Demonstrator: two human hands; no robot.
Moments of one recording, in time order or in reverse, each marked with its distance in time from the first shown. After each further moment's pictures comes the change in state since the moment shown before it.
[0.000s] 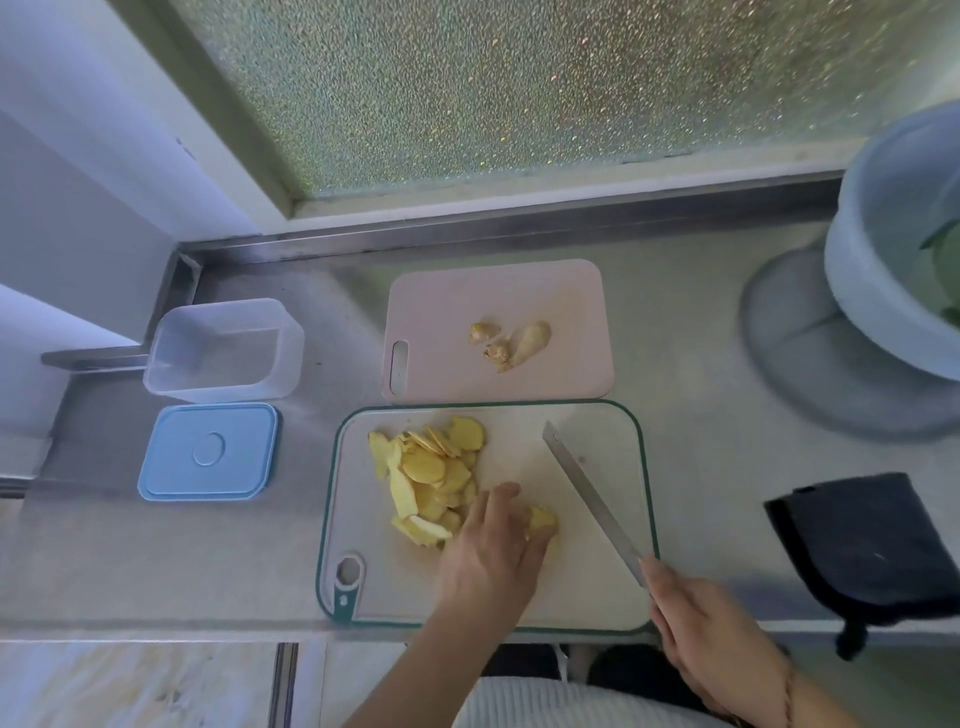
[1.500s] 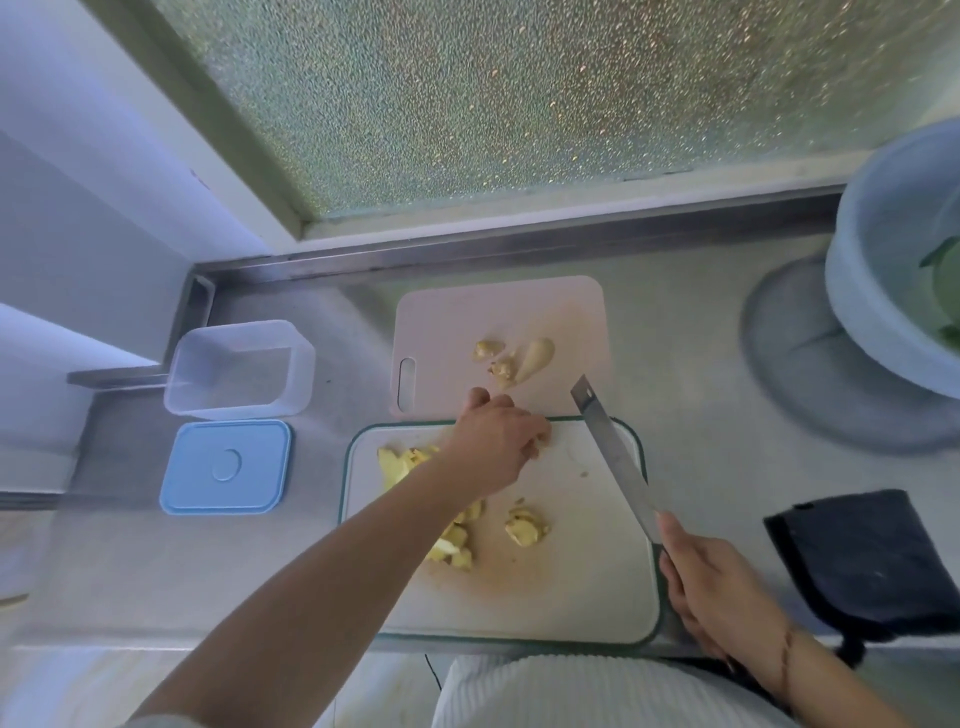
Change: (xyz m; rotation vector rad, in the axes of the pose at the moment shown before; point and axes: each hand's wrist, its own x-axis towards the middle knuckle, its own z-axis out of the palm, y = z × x) left_hand 0.138 0.012 -0.043 0.451 -0.361 0.410; right_hand 0.016 -0.033 -0.023 0.225 0.087 0.049
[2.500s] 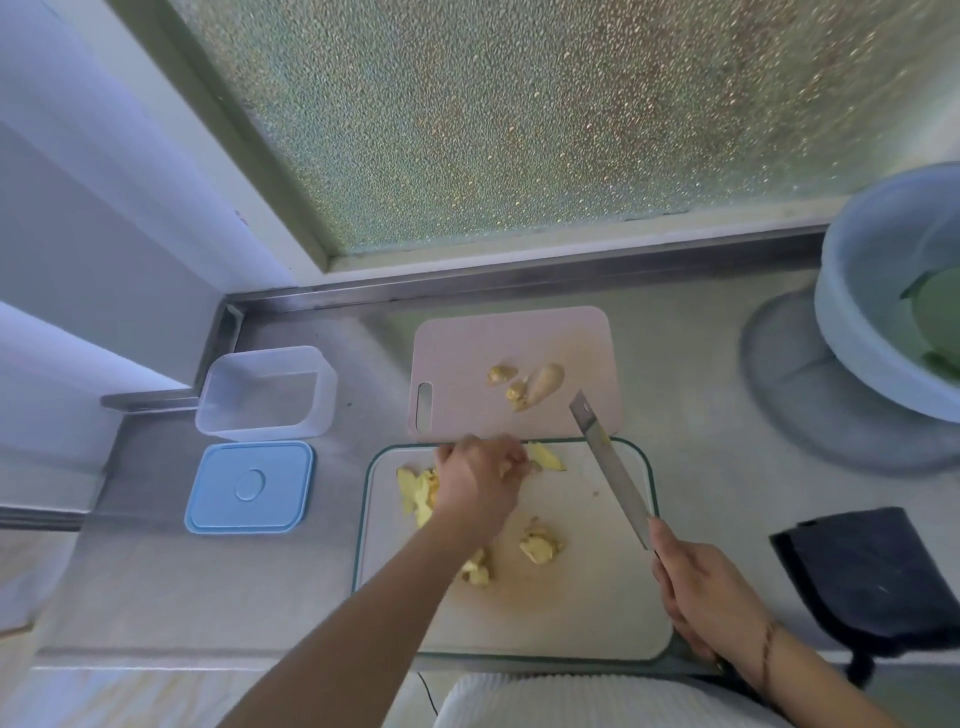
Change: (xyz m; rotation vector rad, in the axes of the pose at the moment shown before) left_hand -0.040 0.002 0.007 -0.390 0.334 -0.421; right_hand 0.004 -0.003 0.014 0.019 -0.008 0.007
